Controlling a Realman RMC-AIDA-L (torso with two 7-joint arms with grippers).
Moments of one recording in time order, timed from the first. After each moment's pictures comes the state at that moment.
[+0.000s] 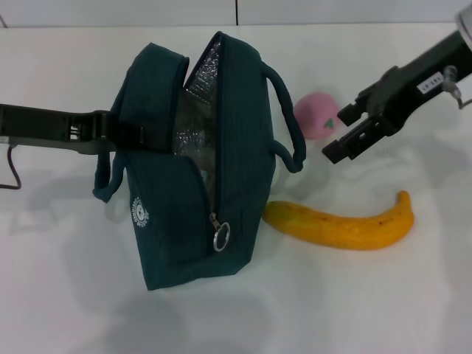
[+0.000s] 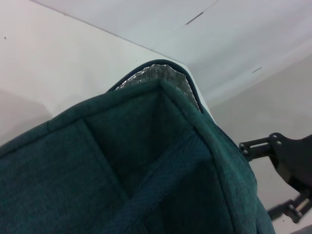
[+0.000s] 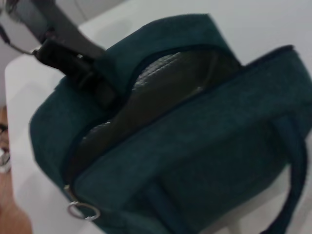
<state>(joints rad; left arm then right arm) -0.54 -1.97 0.79 0.92 2.00 1.79 -2.45 0.92 1.94 -1.14 -1.05 -2.21 -1.73 2.25</state>
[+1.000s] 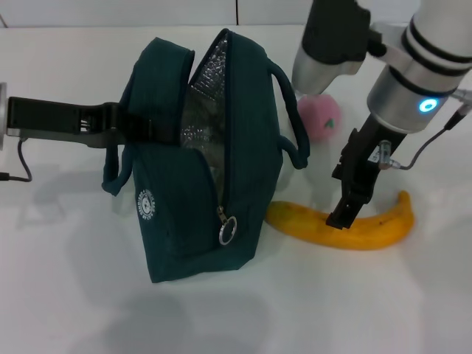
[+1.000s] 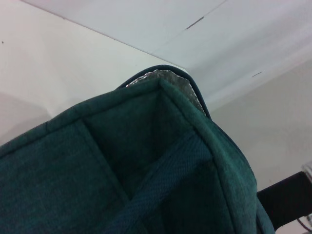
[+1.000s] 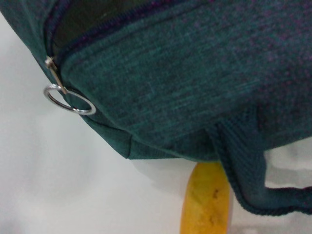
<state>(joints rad) -0.57 -1.97 0.79 0.89 2.01 1.76 -2.45 1.06 2.03 -1.57 -0.98 -2.43 -1.63 2.35</state>
